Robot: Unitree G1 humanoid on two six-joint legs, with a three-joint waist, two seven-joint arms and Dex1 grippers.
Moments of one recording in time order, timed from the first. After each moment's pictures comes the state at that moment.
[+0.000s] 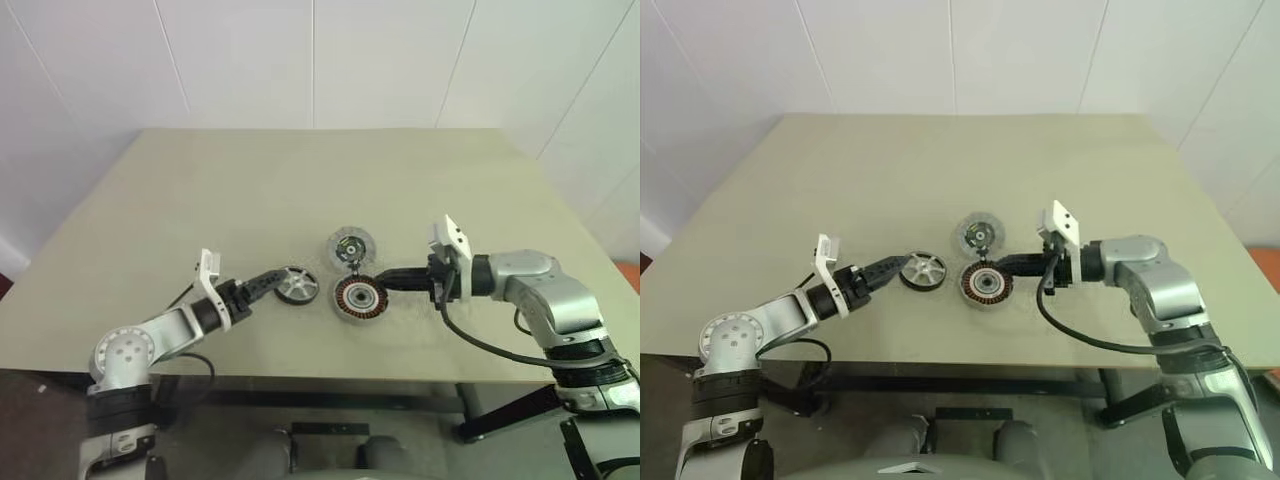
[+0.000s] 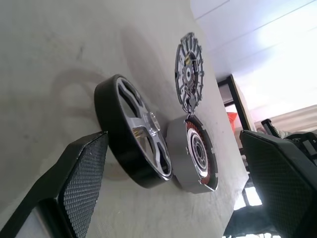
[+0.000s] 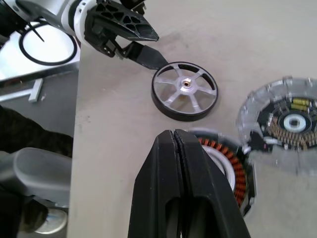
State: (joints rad) left arm -0.25 0.32 0.29 0.02 -1.15 1.15 -0.28; right arm -0.41 -0.71 0.06 0.00 0.46 0.56 1.26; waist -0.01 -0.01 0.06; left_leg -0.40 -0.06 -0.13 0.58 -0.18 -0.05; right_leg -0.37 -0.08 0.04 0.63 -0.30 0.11
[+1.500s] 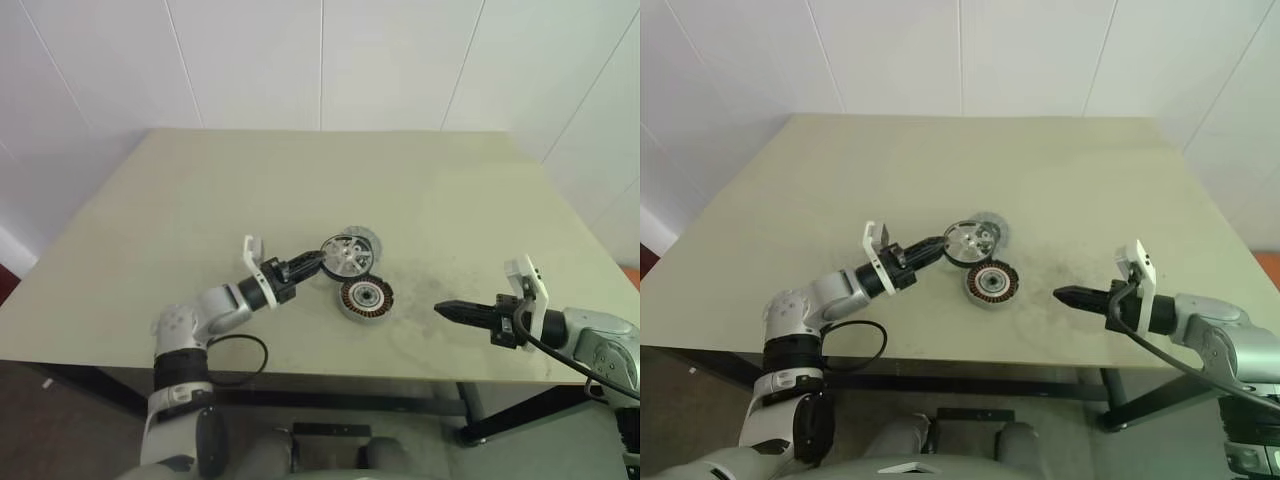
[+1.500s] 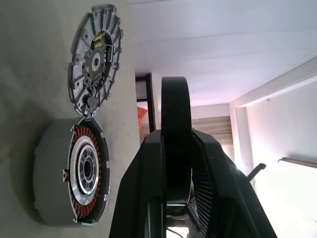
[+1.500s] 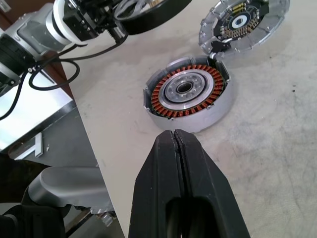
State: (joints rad) left arm -0.50 0.07 0.40 0.37 -1.44 1.28 -0.06; right arm -0.06 -0.80 -0.21 -0.04 0.64 0.67 1.22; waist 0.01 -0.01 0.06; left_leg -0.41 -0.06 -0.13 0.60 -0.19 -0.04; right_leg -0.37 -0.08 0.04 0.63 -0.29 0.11
